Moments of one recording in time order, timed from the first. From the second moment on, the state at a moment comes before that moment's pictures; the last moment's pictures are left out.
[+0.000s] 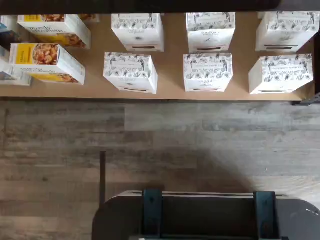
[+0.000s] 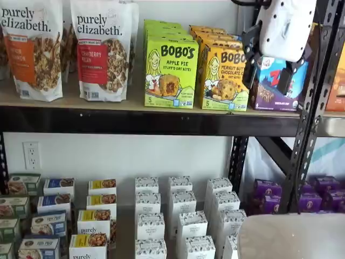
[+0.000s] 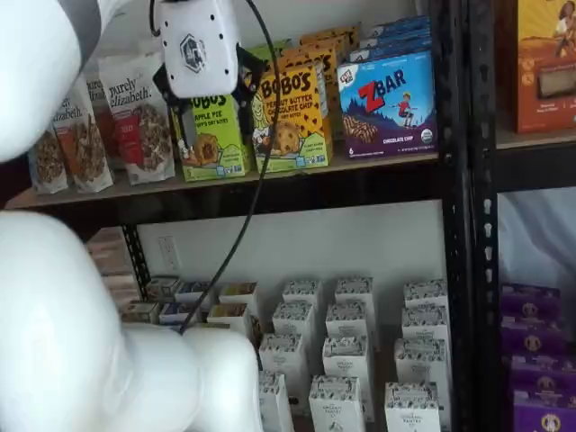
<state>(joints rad) -0.03 -0.89 -1.11 0.11 1.92 0.01</state>
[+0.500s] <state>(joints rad) 0.02 -0.84 -1.13 0.12 1.90 0.06</state>
